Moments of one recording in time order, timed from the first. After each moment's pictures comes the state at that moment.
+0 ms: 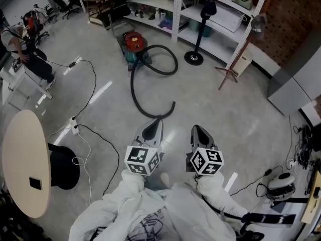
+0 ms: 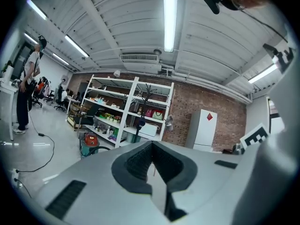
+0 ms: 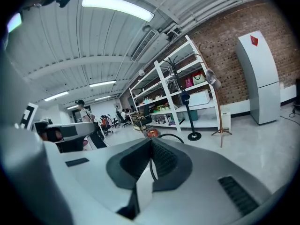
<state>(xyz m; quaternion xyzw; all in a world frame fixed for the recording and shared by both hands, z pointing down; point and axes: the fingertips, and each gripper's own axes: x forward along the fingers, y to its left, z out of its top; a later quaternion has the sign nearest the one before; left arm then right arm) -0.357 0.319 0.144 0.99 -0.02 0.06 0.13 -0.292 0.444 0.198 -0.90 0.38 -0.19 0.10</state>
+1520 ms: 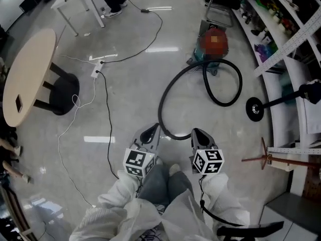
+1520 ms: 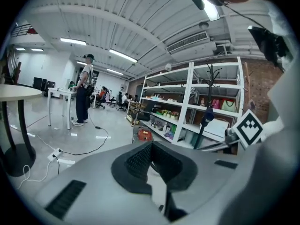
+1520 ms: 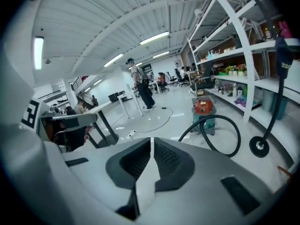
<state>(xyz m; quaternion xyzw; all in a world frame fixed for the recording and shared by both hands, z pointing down) -0.096 0.071 0.341 0.90 -0.39 0.09 0.16 0.043 0.111 0.399 -0.61 0.73 -0.28 -0.11</state>
